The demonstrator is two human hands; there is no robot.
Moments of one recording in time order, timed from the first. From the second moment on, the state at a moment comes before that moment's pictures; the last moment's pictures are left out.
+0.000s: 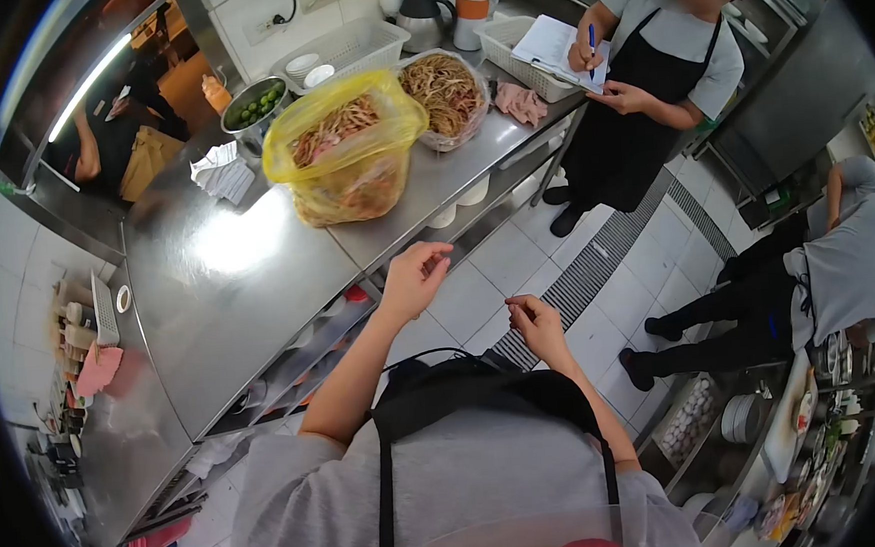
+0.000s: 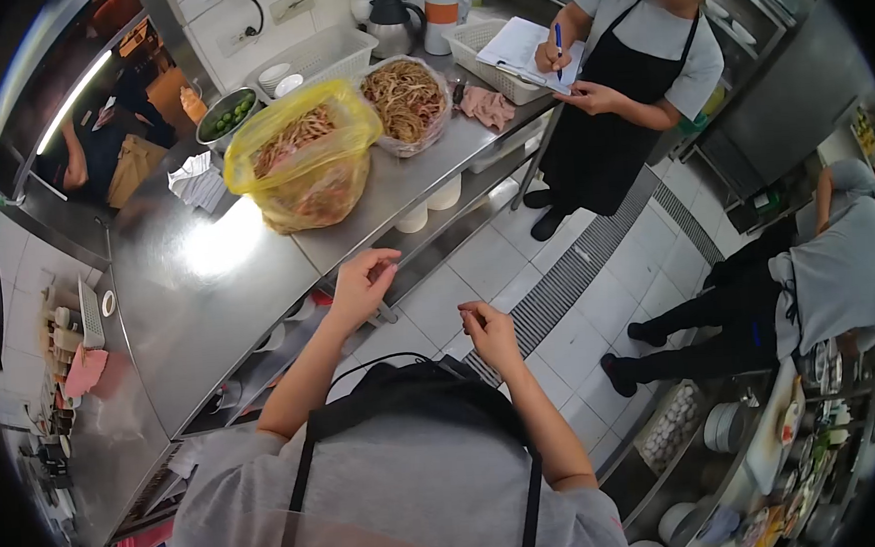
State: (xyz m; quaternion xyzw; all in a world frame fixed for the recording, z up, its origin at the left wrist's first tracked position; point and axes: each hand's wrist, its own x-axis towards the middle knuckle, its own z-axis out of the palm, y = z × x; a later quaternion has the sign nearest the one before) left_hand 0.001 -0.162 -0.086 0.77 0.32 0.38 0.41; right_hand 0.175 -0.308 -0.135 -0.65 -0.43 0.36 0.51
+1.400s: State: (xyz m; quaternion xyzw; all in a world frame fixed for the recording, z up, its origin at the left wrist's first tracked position) left_hand 0.238 0.123 -0.103 0.80 0.55 0.22 0.06; right_hand 0.406 0.143 -0.120 -0.76 -0.55 0.21 0.28
